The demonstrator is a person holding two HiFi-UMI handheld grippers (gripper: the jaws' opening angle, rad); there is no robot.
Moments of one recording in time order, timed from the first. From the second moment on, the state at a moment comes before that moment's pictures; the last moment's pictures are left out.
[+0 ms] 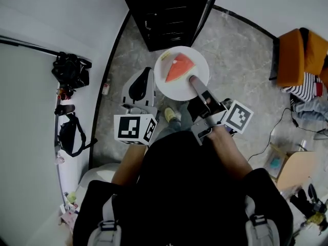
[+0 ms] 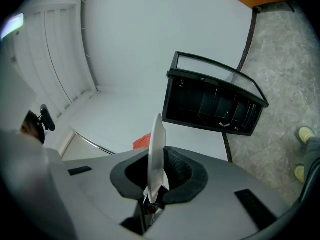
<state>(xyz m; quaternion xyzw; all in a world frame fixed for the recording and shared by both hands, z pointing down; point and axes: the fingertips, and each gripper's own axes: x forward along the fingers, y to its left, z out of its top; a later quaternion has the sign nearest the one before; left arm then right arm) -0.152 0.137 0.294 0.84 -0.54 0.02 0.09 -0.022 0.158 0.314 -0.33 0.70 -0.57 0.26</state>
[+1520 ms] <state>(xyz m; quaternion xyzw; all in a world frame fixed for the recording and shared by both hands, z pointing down) -0.149 -0.051 0.315 0.82 -0.55 0.08 0.10 -0.038 -0.038 0.334 -0.30 0.70 -0.59 0.28</state>
